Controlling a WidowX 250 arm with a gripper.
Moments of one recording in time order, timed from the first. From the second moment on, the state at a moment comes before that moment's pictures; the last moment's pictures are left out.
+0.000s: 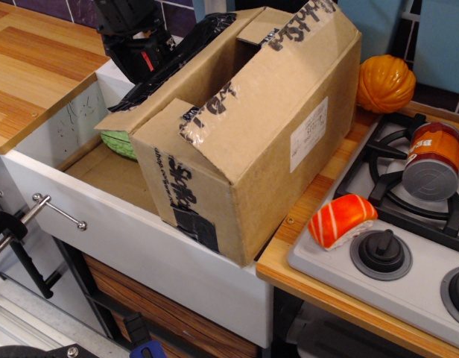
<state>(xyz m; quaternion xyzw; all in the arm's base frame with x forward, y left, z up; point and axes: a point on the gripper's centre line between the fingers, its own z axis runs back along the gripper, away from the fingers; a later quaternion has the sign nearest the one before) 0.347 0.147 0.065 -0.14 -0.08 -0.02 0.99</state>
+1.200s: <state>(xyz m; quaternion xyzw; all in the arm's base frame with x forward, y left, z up) 0.331 0.081 0.136 -0.13 -0.08 -0.01 0.99</state>
